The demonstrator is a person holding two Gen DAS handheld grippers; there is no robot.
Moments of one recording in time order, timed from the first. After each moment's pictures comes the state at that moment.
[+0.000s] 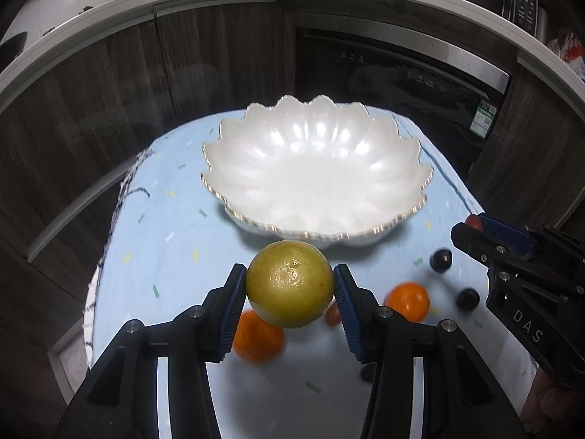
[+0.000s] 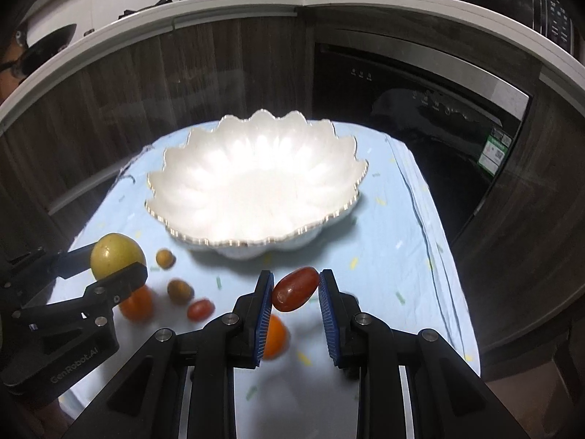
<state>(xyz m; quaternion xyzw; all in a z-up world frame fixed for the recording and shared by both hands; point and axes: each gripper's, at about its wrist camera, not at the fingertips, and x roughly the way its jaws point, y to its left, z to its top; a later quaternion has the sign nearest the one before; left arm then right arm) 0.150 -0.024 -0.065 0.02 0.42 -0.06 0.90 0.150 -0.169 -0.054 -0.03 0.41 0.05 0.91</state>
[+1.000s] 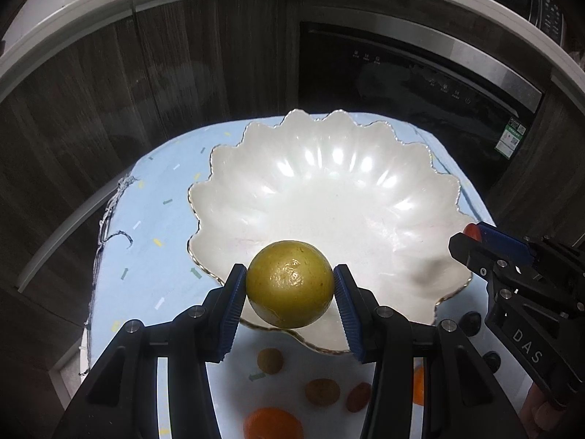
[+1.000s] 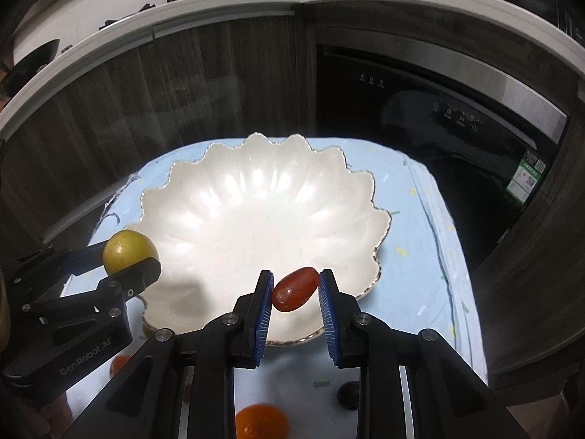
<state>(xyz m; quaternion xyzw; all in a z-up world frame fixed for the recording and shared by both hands) 0.242 -0.022 -0.076 0.03 0.44 -0.07 0.89 0.234 -0.163 -0.059 -0.01 0.41 0.06 0.91</state>
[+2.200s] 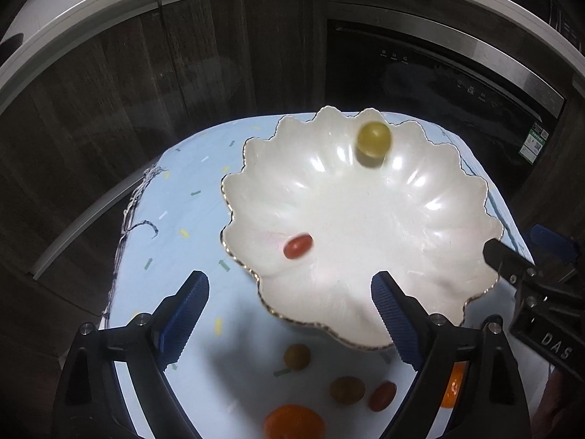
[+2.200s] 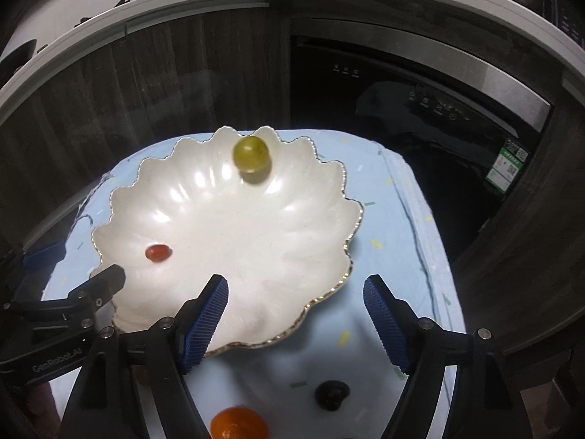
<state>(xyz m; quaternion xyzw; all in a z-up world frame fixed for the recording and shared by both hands) 0.238 -0.007 -0.077 0.03 0.44 -0.02 0.90 0.235 -0.173 -0.065 -0.02 0.41 0.01 0.91</state>
